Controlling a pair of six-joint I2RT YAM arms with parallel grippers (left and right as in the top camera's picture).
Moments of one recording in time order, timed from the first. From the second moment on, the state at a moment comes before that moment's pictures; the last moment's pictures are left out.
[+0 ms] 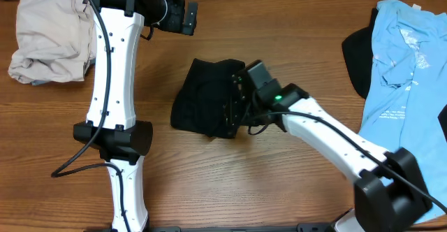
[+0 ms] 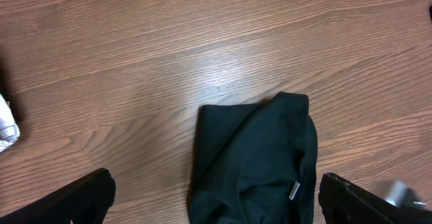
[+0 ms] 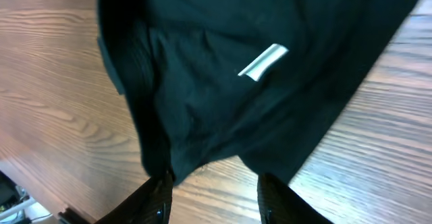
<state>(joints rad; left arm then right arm) -0.18 2.27 2.79 -1.61 0.16 -0.01 0.61 1.70 1.20 -0.61 -0.33 0.64</state>
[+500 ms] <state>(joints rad) -0.18 2.27 2.79 -1.62 0.16 -0.01 0.66 1.79 1.20 -0.54 -0.31 0.67</state>
